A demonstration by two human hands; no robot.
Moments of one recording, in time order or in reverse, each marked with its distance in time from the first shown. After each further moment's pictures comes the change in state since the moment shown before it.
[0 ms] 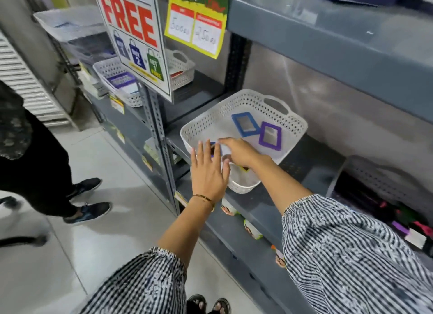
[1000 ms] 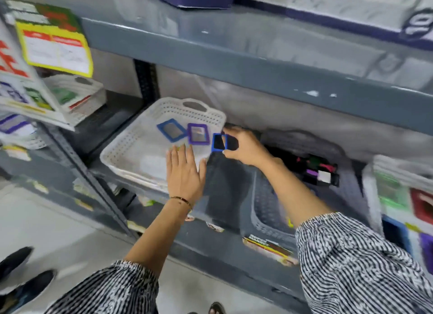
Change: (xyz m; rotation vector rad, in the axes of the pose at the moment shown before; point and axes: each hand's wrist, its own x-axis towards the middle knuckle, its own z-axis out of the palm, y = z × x) left_hand -0.006 0.092 0.004 -0.084 -0.096 0.292; right_hand -0.151 0.094 -0.068 0.160 0.470 0.298
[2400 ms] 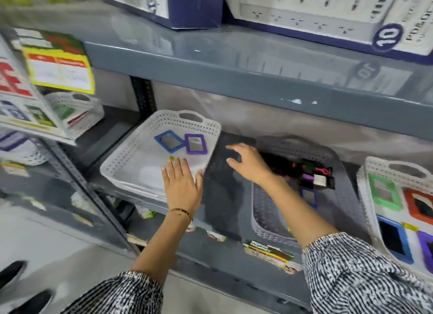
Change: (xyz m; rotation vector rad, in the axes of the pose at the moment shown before) left_hand -0.007 -0.015 0.004 0.014 -0.025 -0.096; right_hand -0.021 -0.010 0.006 -0.025 0.046 0.032
